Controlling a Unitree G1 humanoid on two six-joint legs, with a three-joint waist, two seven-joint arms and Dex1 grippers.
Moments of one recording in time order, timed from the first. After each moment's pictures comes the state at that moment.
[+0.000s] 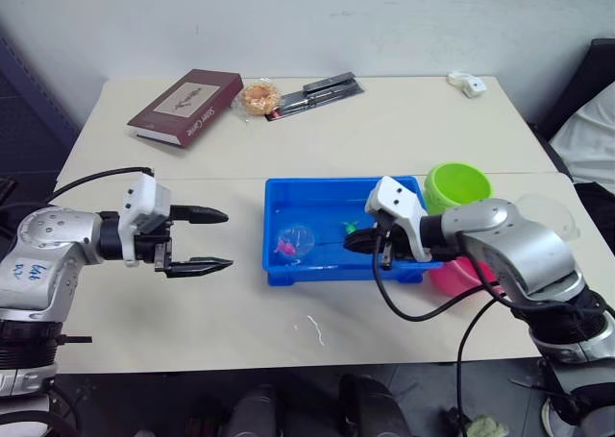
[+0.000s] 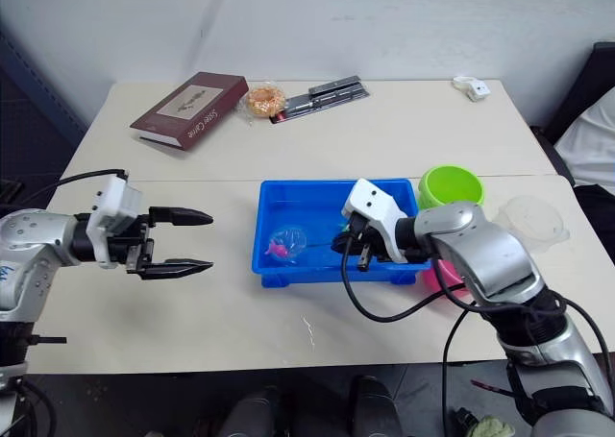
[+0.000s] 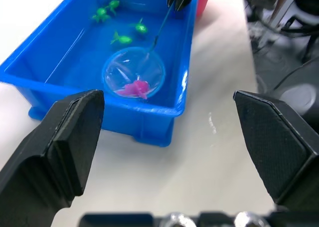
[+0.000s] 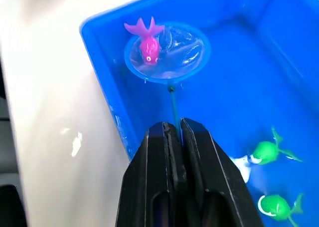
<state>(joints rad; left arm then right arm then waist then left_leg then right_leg) -0.38 0.90 0.16 -0.06 -0.57 0.43 -1.29 -0.65 -0.75 0.21 -0.35 0.43 1.00 0.96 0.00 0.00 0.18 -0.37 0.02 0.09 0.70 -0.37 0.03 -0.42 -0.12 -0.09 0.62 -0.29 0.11</state>
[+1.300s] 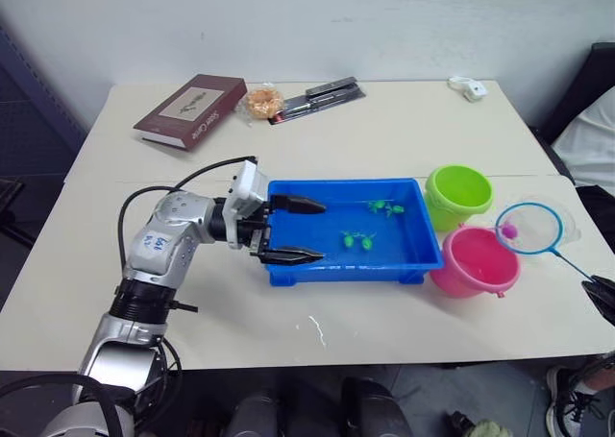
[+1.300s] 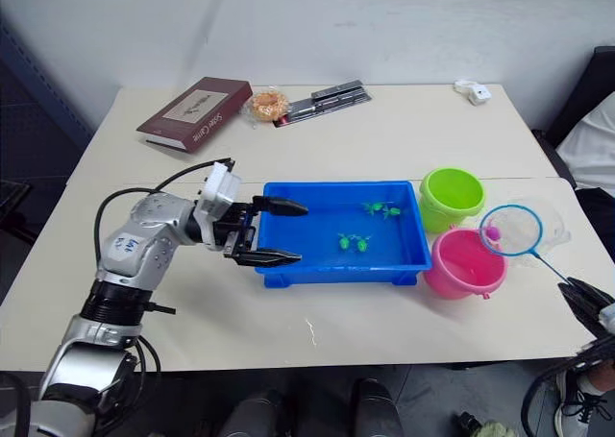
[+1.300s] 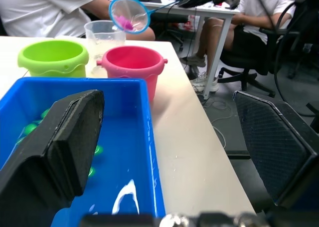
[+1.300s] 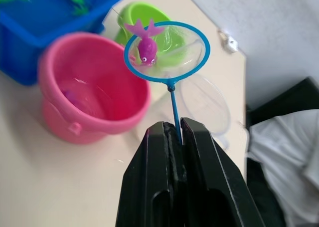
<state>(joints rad) -0.67 0.47 -0.13 0.10 -0.49 0.33 -1.28 0.53 -0.52 -0.88 -0.44 0.11 -0.12 0.84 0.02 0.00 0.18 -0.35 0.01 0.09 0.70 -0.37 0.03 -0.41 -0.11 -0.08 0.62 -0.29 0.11</state>
